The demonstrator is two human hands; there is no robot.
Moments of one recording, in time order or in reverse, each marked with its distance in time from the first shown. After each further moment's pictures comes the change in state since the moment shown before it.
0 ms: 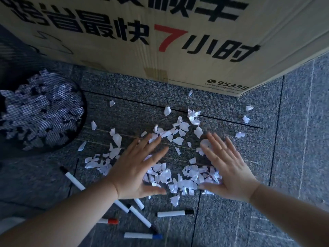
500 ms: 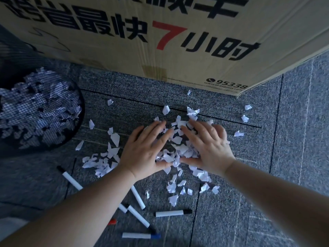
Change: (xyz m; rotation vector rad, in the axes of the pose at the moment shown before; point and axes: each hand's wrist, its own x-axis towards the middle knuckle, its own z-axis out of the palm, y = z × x) left_hand 0.040 -0.001 0.005 0.213 0.143 -0.111; right_hand 0.057 0.001 0.008 -0.187 0.100 0.044
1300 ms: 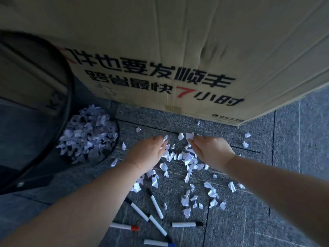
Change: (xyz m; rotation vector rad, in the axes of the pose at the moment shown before) left_hand 0.020 -0.033 -0.102 -0.196 0.015 -0.201; right_hand 0.061 -0.018 -0.076 0.201 0.158 -0.026
